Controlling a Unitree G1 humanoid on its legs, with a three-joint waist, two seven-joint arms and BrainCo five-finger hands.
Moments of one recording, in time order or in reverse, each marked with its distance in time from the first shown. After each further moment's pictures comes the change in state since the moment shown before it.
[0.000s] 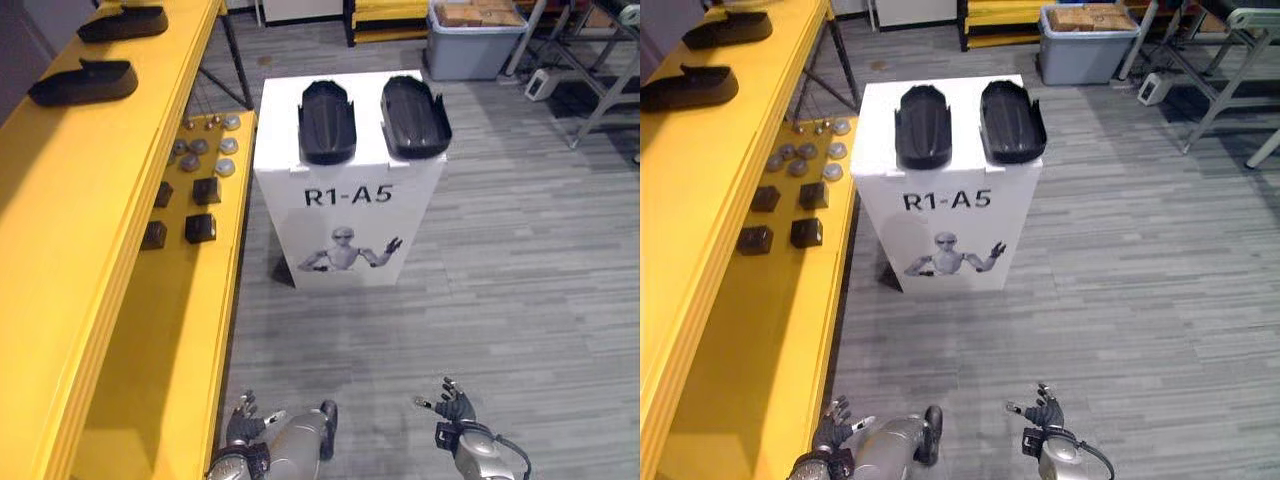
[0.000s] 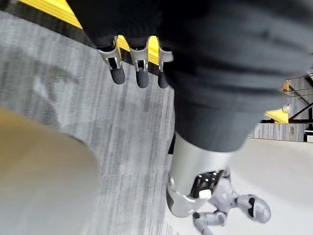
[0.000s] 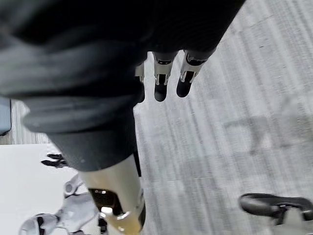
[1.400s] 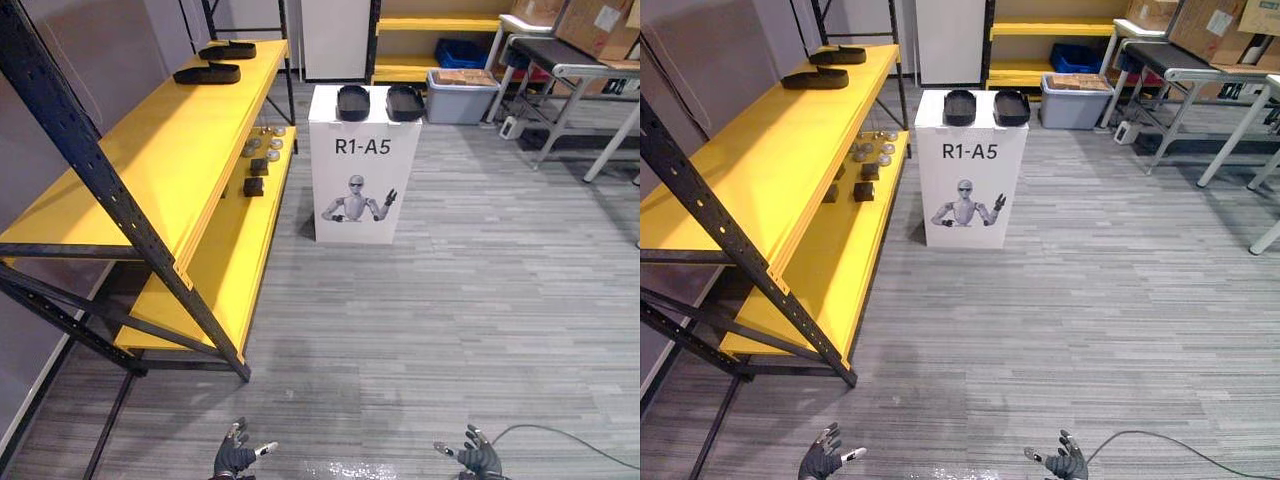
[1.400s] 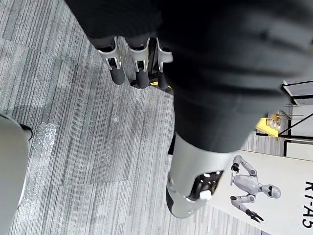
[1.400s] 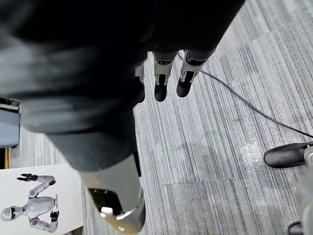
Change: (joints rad) left arm 0.110 0.051 -0.026 -0.048 0.000 -0.008 -0.042; right arm 0.178 -0.002 -0.114 -0.108 -0.027 -0.003 0.030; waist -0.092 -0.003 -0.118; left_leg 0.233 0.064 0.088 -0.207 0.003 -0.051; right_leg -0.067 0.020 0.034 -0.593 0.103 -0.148
